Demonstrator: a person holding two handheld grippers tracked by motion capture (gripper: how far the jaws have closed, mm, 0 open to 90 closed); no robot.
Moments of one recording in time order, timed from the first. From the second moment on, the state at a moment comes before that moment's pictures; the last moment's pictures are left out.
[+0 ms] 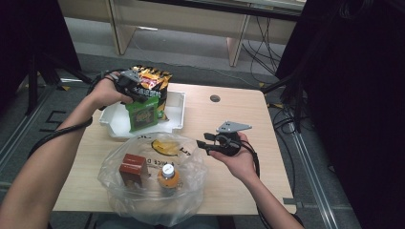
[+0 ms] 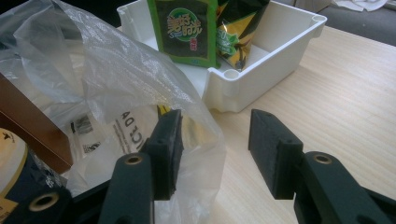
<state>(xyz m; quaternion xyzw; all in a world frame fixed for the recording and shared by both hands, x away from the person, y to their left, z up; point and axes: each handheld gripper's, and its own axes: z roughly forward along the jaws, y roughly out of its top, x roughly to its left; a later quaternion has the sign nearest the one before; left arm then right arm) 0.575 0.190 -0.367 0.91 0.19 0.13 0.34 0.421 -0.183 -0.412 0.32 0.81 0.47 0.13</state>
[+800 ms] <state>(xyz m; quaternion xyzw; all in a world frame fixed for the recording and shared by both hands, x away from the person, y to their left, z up) 0.577 0.186 -0.369 0.91 0.20 0.18 0.33 0.421 -0.184 -0.412 0.32 0.82 0.47 0.13</state>
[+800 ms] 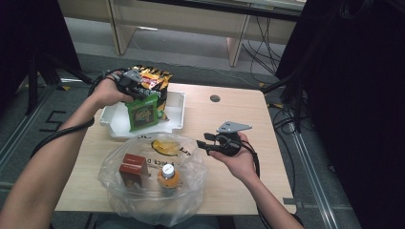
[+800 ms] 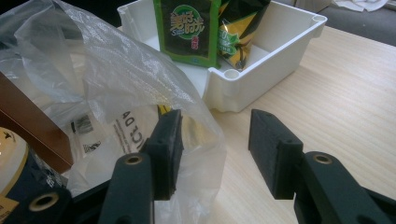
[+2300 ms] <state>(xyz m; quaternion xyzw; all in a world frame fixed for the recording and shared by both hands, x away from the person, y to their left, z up) 0.570 0.188 -0.376 0.90 0.21 0.21 0.32 0.420 -0.181 -0.412 0.32 0.82 0.46 0.13</state>
